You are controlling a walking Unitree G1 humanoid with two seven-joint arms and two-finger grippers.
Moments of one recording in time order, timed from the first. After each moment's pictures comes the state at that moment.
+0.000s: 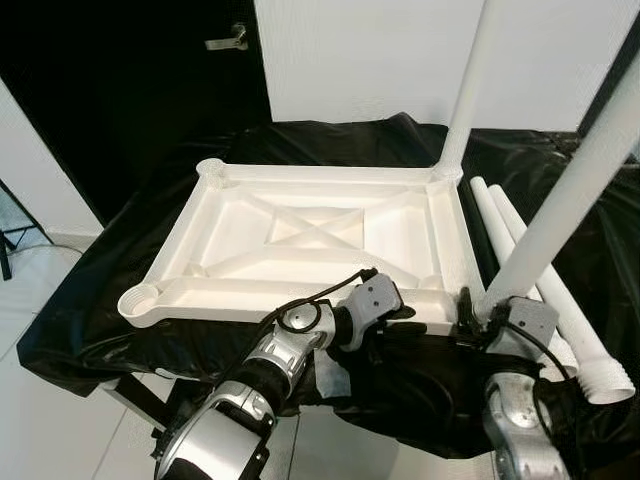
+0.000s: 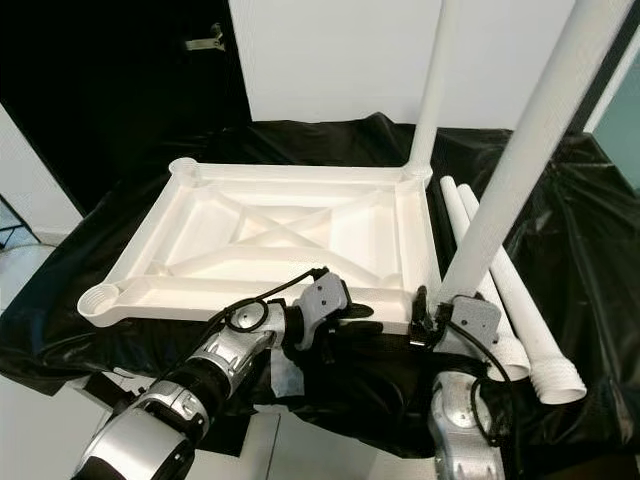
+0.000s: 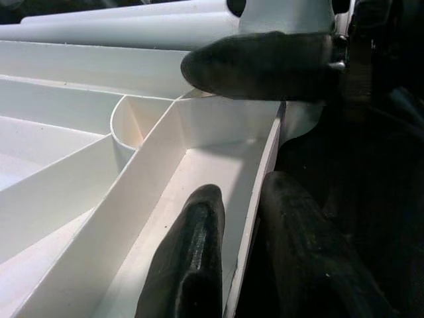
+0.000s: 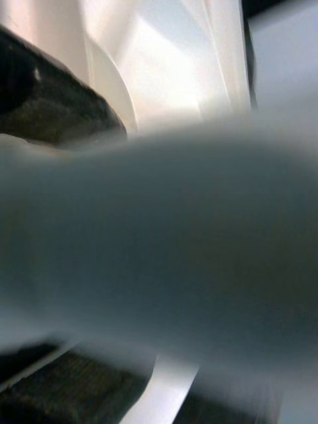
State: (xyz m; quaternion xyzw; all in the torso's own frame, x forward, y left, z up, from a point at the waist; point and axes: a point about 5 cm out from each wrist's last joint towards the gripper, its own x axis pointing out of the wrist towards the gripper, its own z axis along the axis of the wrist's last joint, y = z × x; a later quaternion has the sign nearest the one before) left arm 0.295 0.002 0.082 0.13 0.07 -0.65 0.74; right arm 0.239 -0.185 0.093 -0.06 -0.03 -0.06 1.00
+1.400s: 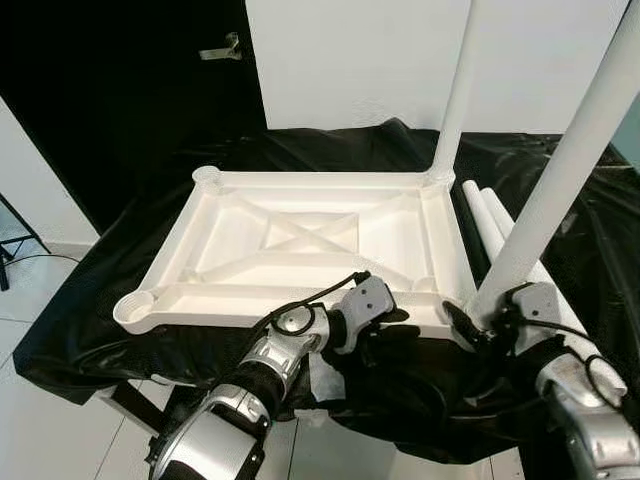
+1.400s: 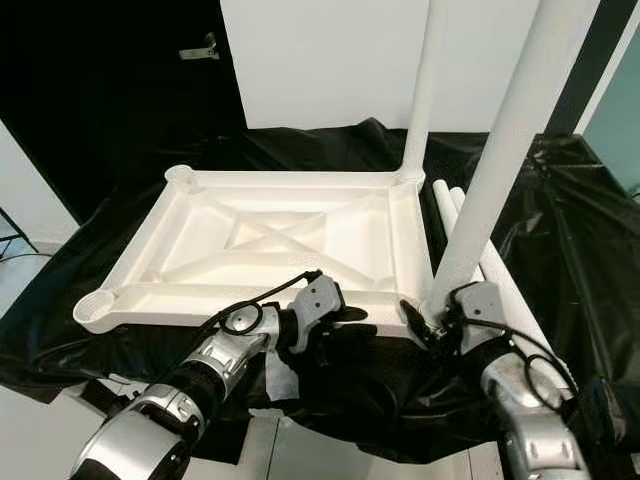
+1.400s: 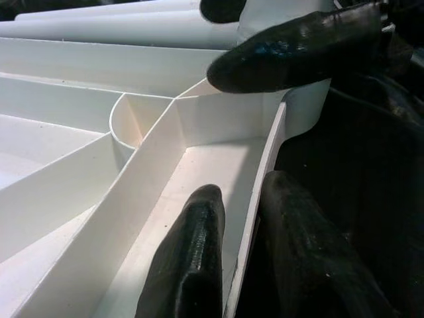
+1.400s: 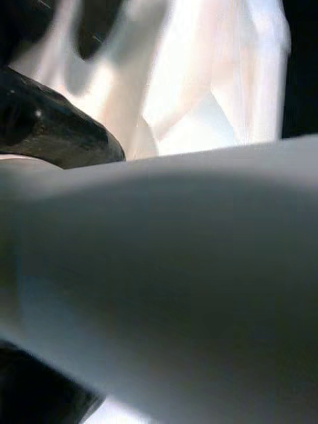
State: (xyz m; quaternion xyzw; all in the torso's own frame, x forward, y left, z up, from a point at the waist) left arm 0.295 0.008 0.078 0.13 0.08 -0.65 0.75; right arm 0.233 -0.200 0.087 -0.10 0.02 0.11 0.99
